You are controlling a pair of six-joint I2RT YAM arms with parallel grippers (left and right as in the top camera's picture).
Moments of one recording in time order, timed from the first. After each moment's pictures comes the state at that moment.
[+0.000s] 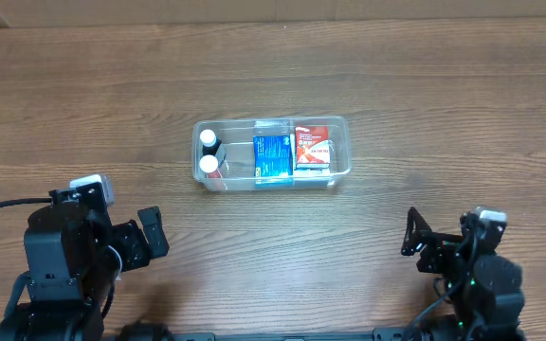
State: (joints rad) left arm 0.02 0.73 1.14 -1.23 0.00 -0.25; right arm 0.11 0.16 0.42 -0.68 0.06 0.29
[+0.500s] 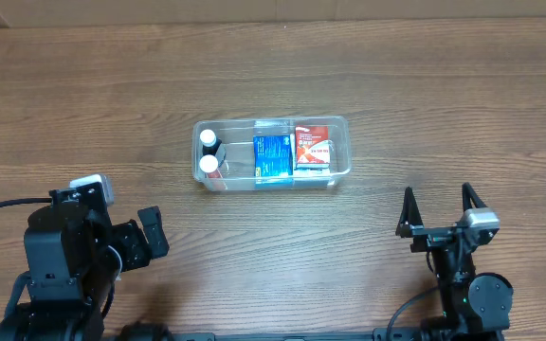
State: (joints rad) left arm 0.02 0.73 1.14 -1.23 0.00 -0.25; right arm 0.10 0.01 0.11 -0.04 0.02 0.05
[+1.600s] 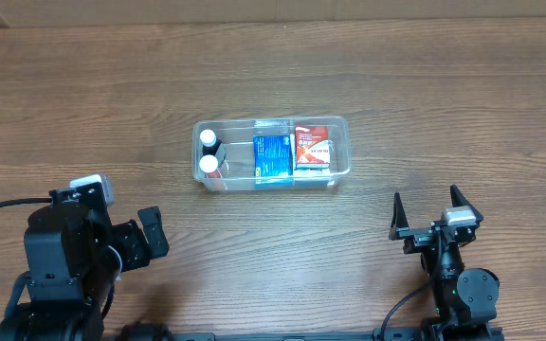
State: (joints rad) left arm 0.02 0.73 1.14 -1.23 0.00 -0.25; right arm 0.09 0.01 0.02 -0.03 -0.01 -0.04
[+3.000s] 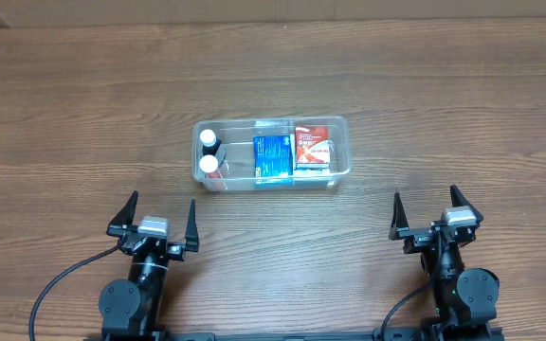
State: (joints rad) left arm -0.06 0.02 0.01 -0.02 0.07 0.11; right arm 0.09 0.01 0.02 -0.03 -0.01 -0.04
